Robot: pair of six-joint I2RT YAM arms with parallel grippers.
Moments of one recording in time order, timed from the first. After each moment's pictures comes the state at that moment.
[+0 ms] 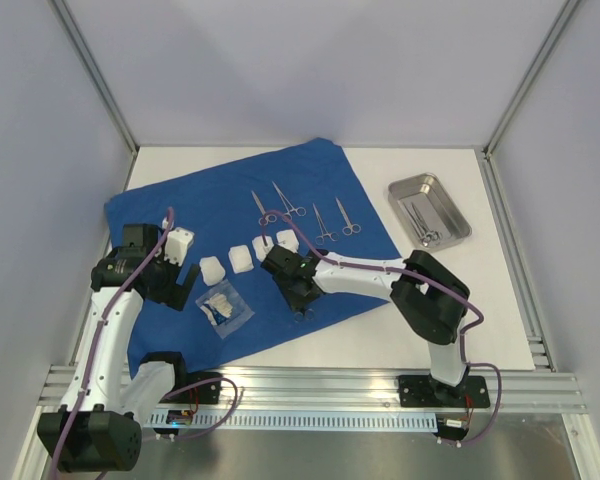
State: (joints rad) left arm 0.03 0.91 0.89 -1.09 0.00 0.40; right arm 1.03 1.93 1.30 -0.61 0.18 0.47
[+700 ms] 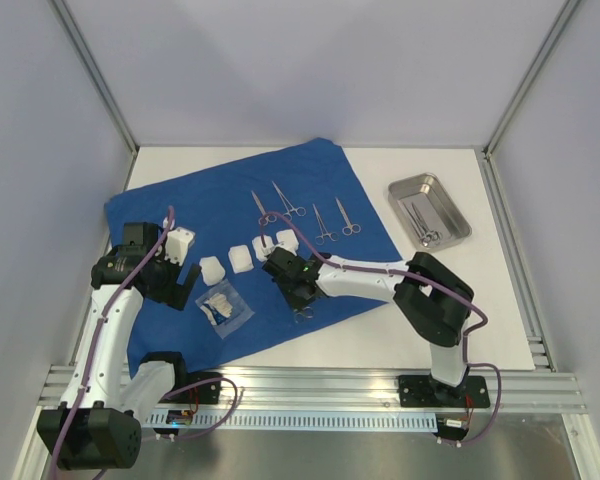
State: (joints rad) left arm 0.03 0.92 0.90 -1.10 0.02 0.40; right arm 1.04 1.91 1.27 -0.54 0.17 0.45
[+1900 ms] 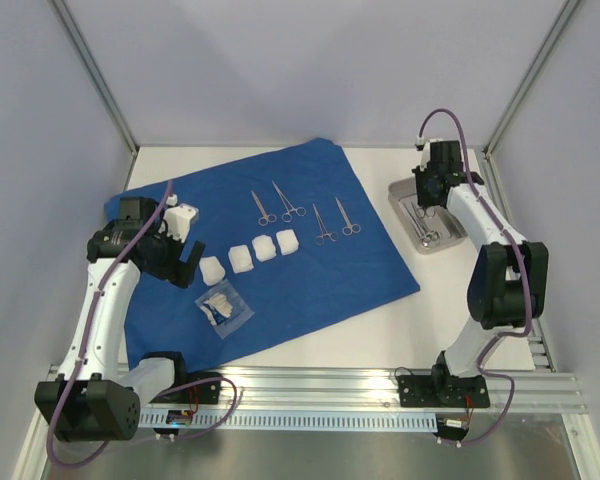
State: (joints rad) left arm 0.03 1.05 1.07 -1.12 0.15 0.42; right arm 0.08 1.70 1.40 -0.51 0.07 -0.07
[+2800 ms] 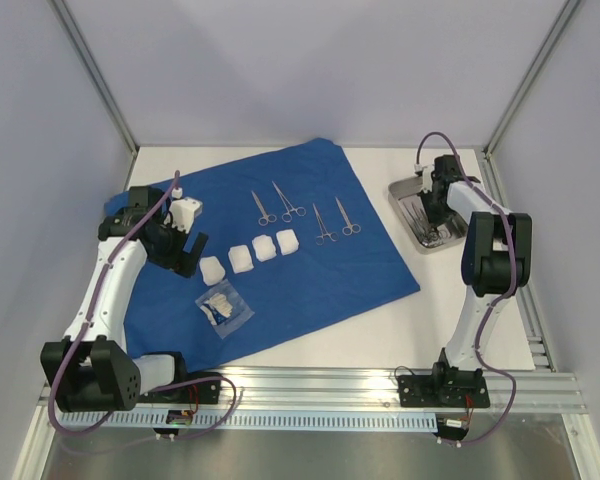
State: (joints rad) left arm 0.03 1.22 1.10 -1.03 0.14 0.42; right arm -0.06 2.02 1.47 -0.57 0.07 -0.30
